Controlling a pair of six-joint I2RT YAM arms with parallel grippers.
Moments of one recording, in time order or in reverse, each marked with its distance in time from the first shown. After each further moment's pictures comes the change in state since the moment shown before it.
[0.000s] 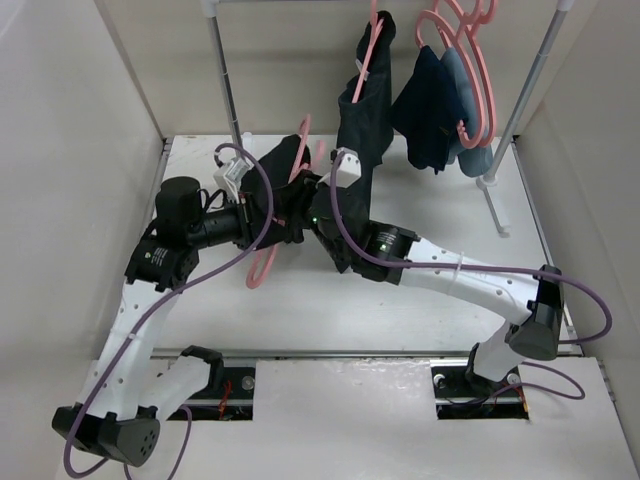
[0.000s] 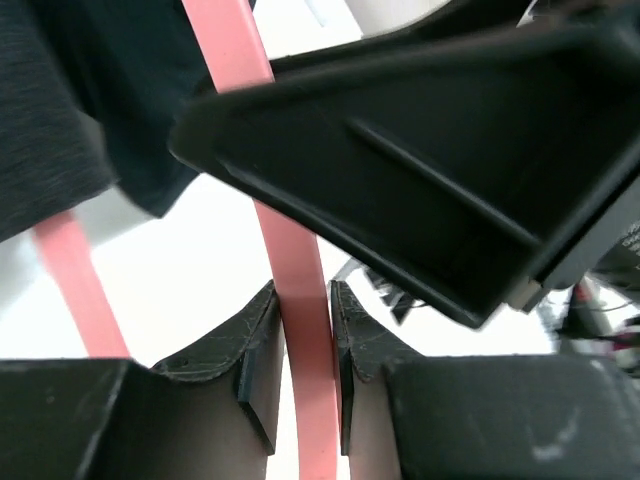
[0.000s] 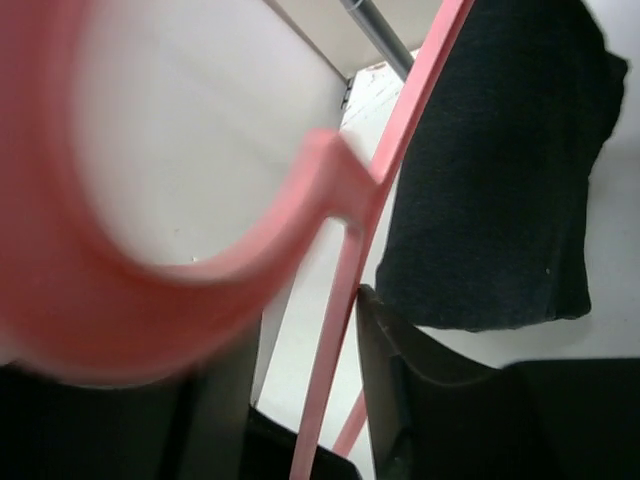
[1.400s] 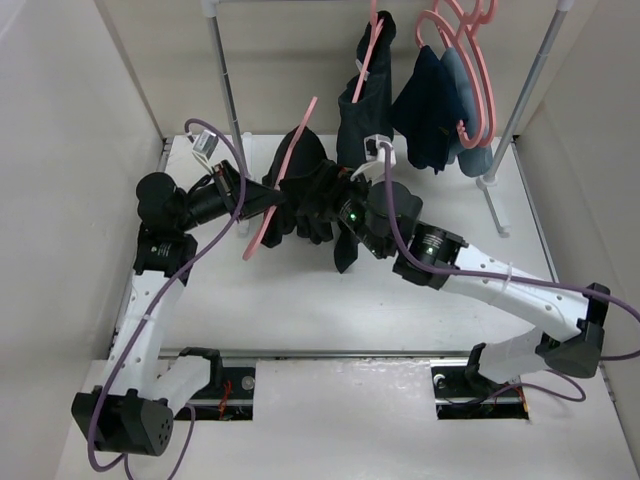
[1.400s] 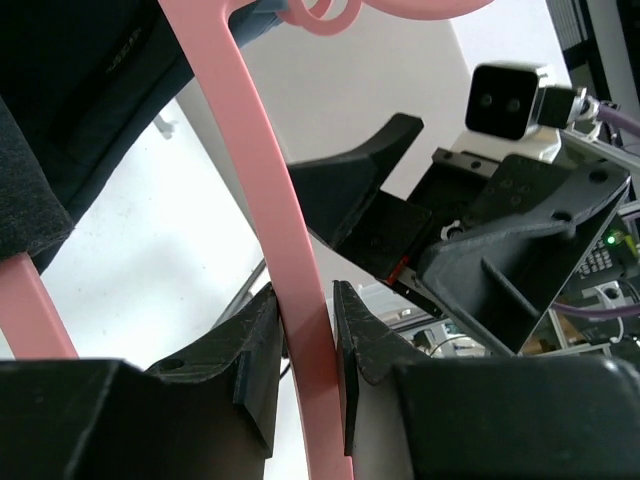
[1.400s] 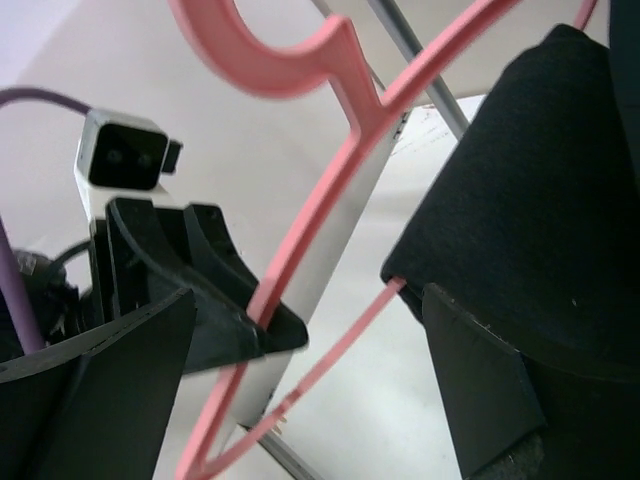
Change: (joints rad) left arm 0.175 0.042 -0.155 0.731 0.251 -0.727; right arm -0.051 -0.200 -0.113 0.084 -0.152 -0.134
